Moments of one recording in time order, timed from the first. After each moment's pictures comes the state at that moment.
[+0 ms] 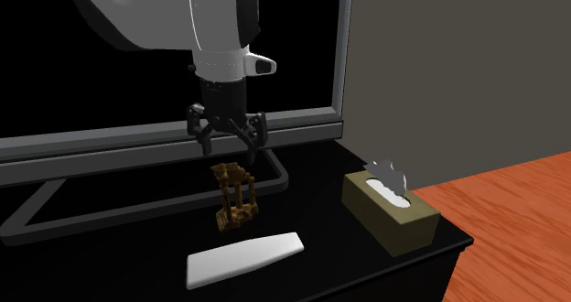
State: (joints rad) arm 0.21 0.02 0.53 -1.97 0.02 2.11 0.39
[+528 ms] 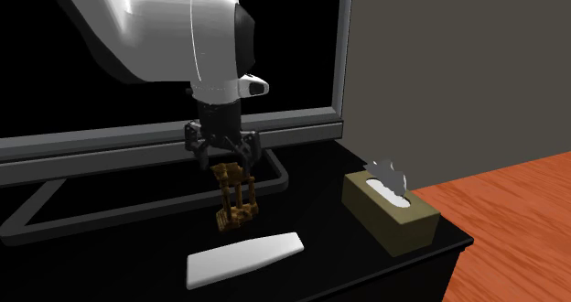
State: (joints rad) arm 0.23 0.10 0.54 -1.98 -0.03 2.19 0.44
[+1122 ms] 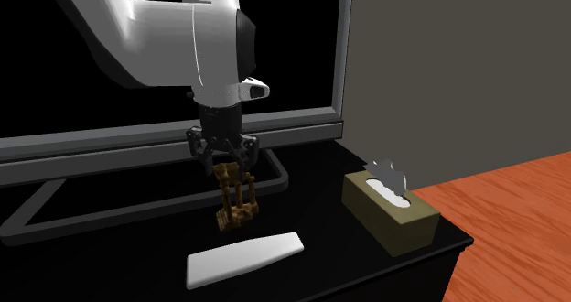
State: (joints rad) arm 0.23 0.11 0.54 -1.99 -0.03 2.21 0.44
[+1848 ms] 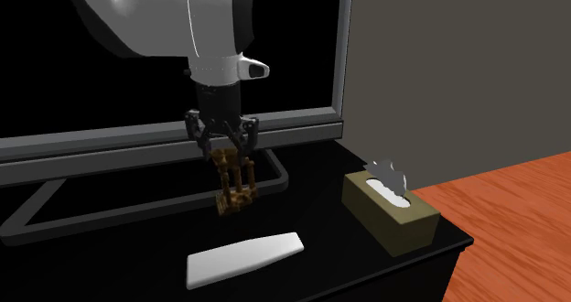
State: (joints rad) arm 0.23 0.08 0.54 -1.93 -0.01 2.12 0.43
